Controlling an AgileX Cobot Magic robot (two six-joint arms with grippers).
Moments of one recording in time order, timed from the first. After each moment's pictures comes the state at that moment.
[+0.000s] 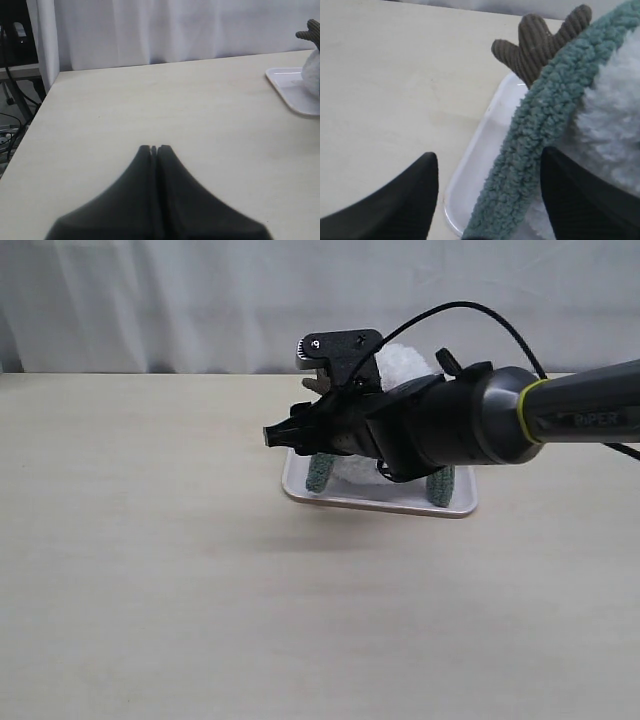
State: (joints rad) left arm -0.07 0.00 0.00 -0.04 0.34 0.11; right arm 0.61 2.00 -1.25 1.45 -0.22 -1.21
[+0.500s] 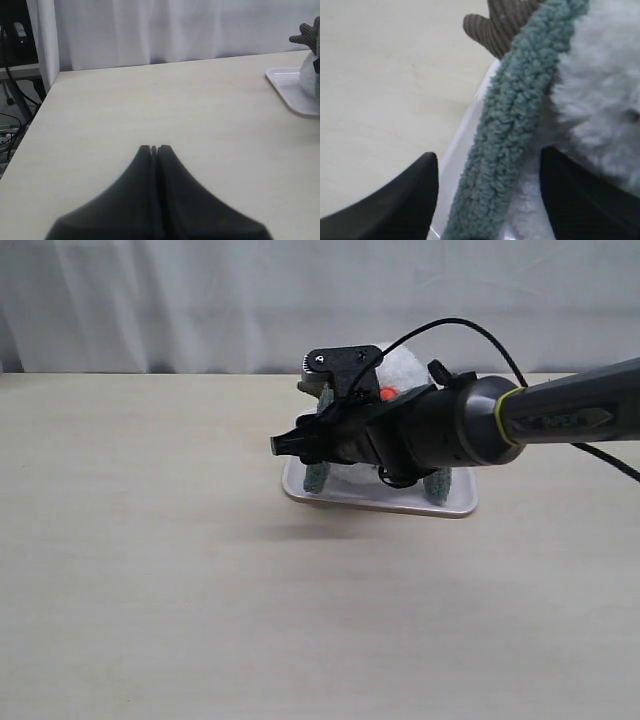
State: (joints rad) left arm -0.07 0.00 0.00 -0.04 0.34 0.11; right arm 0.57 2.09 -1.30 1.44 -0.19 -1.20
